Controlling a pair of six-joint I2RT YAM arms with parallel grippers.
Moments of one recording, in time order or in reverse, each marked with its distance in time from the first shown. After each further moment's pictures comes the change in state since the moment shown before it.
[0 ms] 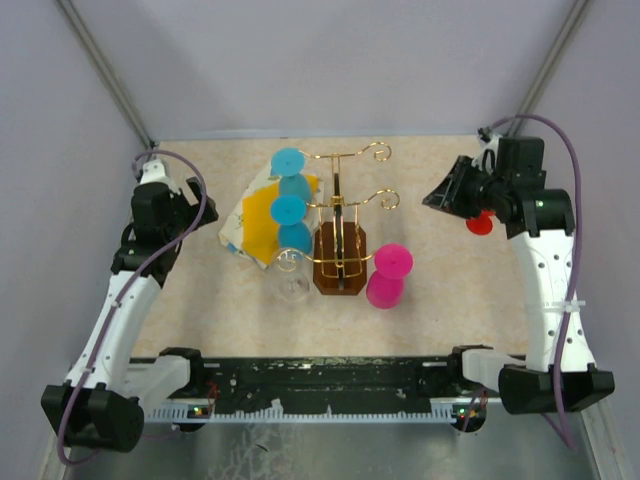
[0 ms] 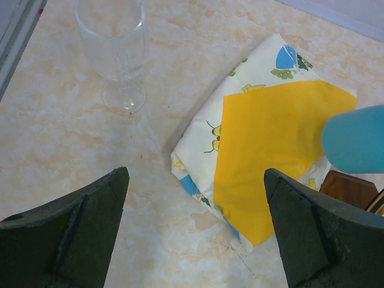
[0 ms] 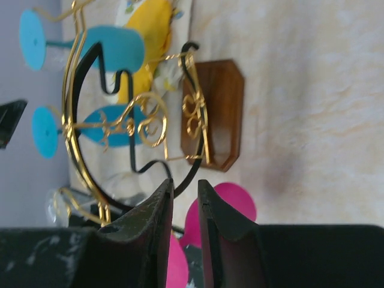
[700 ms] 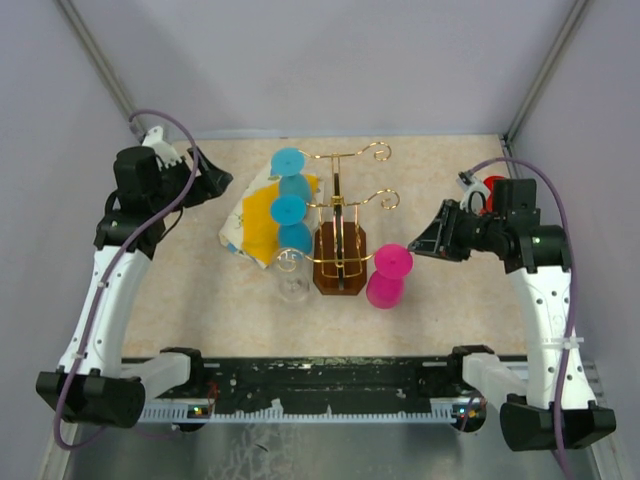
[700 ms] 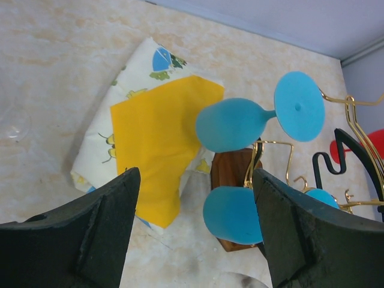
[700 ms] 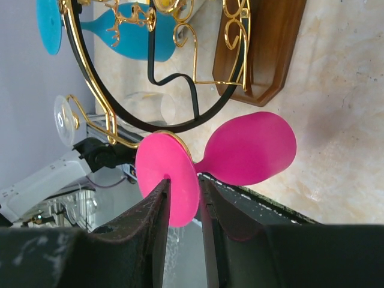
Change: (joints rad) left arm 0.000 0.124 0.332 -0.148 0.364 -0.088; right arm 0.000 -0.200 -0.262 -0.096 -0.316 -0.058
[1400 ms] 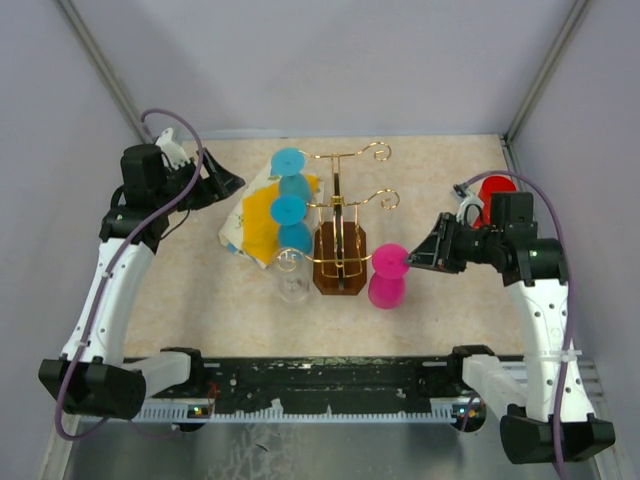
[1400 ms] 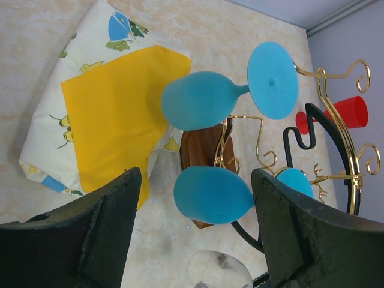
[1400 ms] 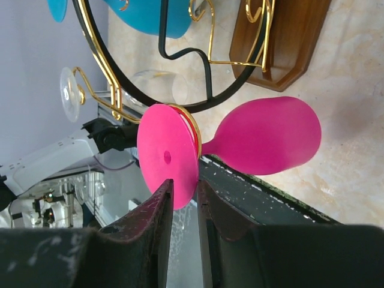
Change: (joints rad) left arm 0.000 0.051 0.003 -0.015 0.170 -0.060; right arm 0.006 -0.077 -0.094 0.000 -0.077 -0.015
